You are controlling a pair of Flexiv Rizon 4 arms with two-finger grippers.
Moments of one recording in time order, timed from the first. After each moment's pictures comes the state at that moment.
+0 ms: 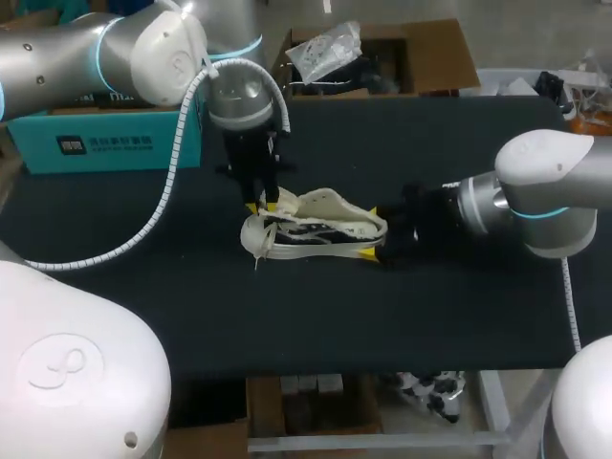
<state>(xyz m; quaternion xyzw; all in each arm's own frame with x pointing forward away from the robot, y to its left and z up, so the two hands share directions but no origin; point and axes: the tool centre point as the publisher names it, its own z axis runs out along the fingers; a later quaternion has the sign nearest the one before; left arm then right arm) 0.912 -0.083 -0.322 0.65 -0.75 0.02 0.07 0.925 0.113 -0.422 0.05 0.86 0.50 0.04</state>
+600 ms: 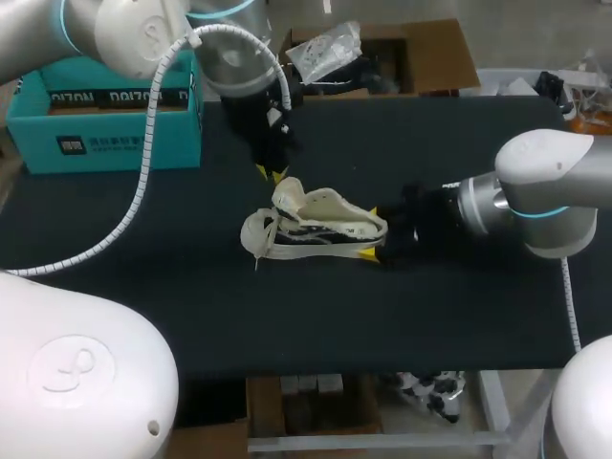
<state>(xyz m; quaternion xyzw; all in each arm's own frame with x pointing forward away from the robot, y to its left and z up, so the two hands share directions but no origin) 0.886 -0.105 -0.222 0.44 -0.90 0.09 -0.01 0.925 0.113 -0.422 0.05 0.86 0.50 0.04</state>
